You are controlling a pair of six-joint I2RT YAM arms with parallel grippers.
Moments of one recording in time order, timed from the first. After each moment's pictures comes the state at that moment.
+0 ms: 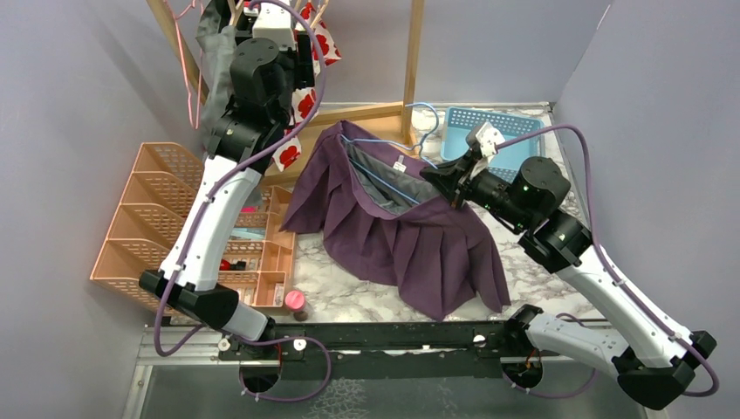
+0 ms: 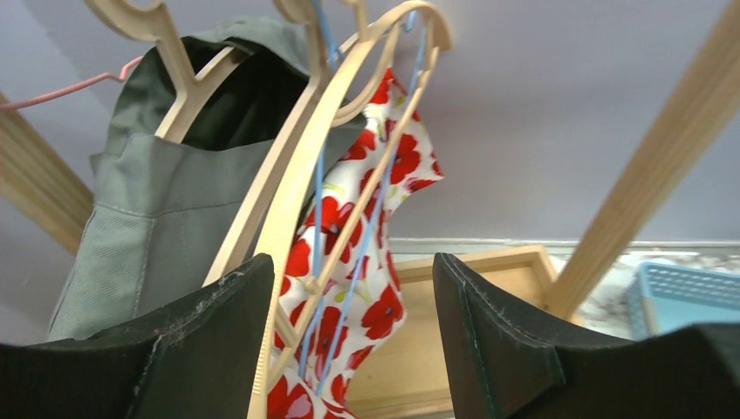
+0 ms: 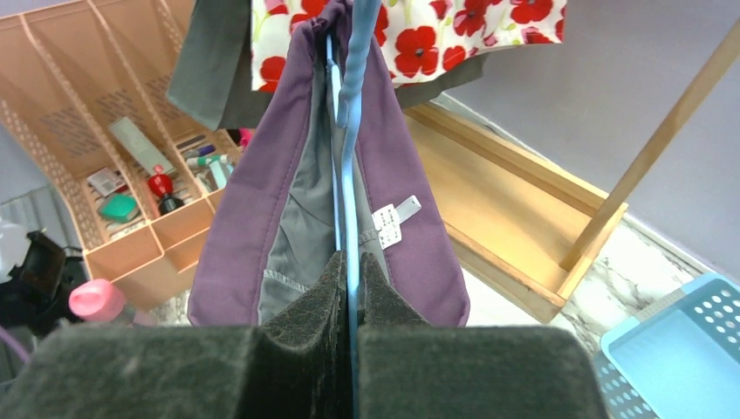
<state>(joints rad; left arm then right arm) -0.41 1.49 1.91 -0.41 -0.48 0.03 0.68 0.92 1.08 -0.15 -0.23 -0.03</state>
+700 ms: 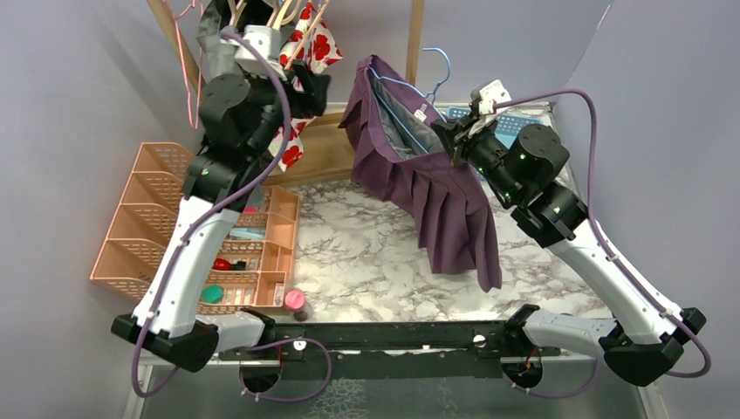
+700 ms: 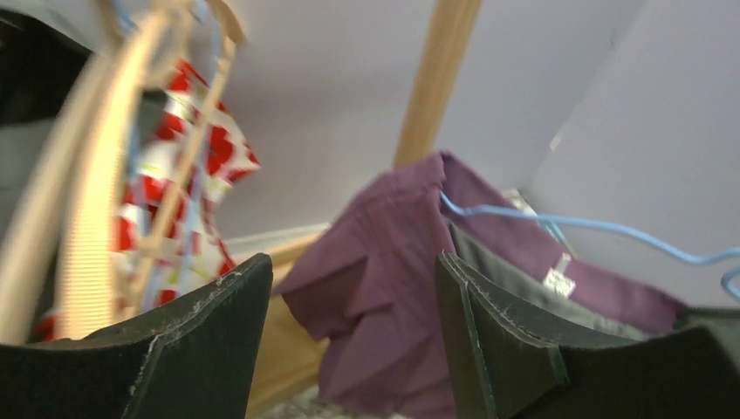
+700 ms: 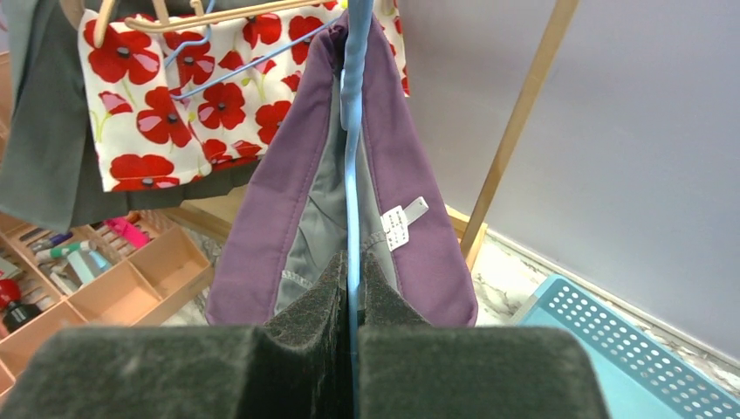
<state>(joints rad) -0.41 1.23 1.69 -0.32 -0.06 -0.18 0.69 1.09 1.32 -0.14 0.05 -0.12</state>
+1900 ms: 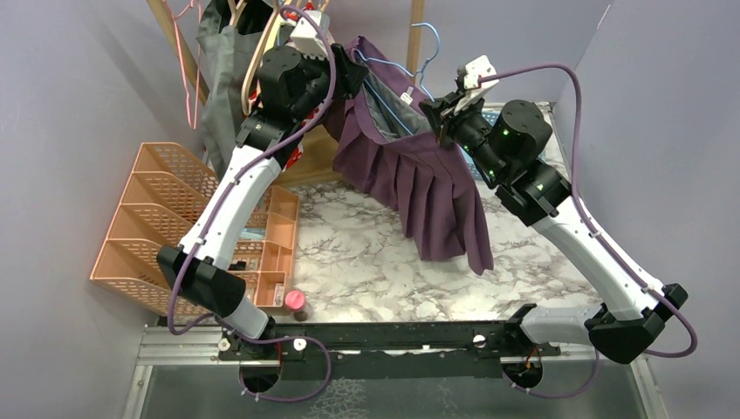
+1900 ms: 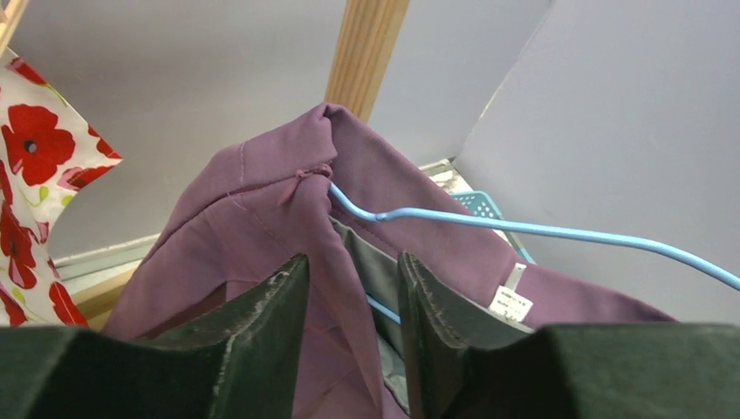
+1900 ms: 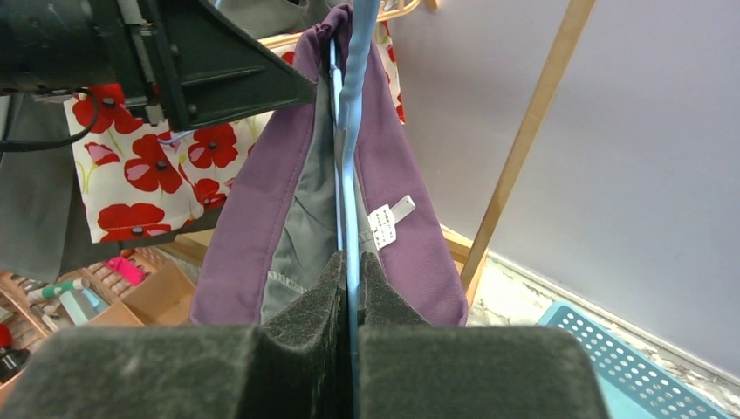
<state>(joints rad) -0.41 1.54 1.75 -0.17 0.17 -0.32 0.69 1.25 1.47 -0.13 0.09 -0.11</state>
